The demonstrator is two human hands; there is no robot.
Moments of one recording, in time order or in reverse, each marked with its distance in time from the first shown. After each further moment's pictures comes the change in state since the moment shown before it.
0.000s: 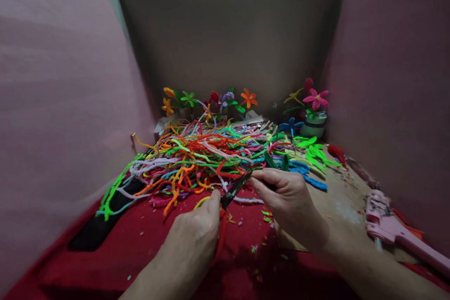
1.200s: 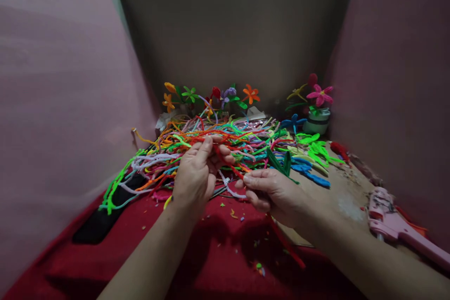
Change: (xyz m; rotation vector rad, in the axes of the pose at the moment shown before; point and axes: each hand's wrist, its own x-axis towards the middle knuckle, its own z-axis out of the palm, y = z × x) left_hand 0.076 -0.002 -0.027 -1.993 0.498 -0.180; right_hand 0.008 0.015 0.013 0.989 -0.459 0.749
